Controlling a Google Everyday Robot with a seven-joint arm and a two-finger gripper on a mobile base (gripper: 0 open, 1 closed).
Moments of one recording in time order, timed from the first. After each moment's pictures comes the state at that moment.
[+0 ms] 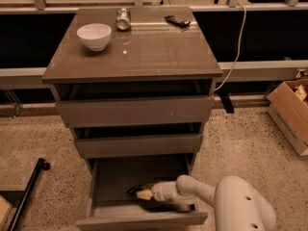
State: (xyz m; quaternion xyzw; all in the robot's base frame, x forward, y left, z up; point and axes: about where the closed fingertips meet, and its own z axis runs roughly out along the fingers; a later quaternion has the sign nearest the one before) arm 0.582 0.045 0.161 -0.29 0.82 0.42 0.27
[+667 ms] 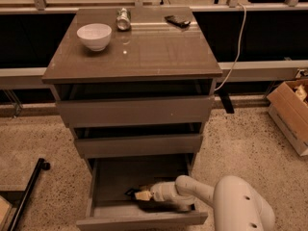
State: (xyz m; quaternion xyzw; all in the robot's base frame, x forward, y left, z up) arm 0.579 0.049 0.160 -0.29 0.82 0.42 0.27
